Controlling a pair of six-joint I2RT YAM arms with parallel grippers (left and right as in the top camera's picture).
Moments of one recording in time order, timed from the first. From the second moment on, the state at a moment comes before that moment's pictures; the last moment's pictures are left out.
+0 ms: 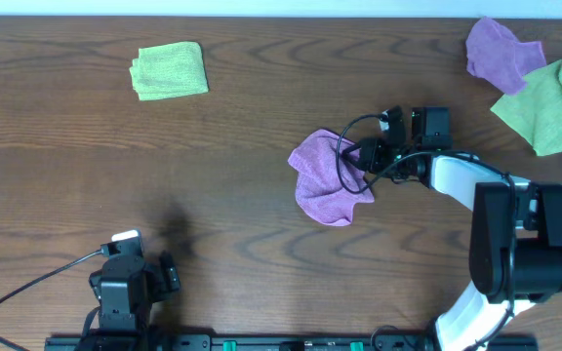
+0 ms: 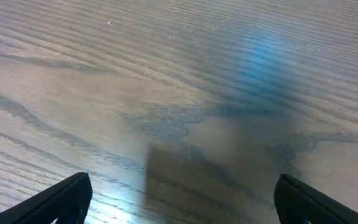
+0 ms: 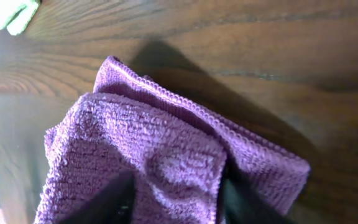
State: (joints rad) left arm -0.07 0.20 0.25 -0.91 -0.22 -0.22; right arm 0.04 1.90 0.94 -0.09 -0.67 0.34
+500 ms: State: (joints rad) left arm -0.07 0.20 0.25 -0.91 -0.22 -0.22; right arm 0.04 1.88 0.97 -0.11 -0.73 0.34
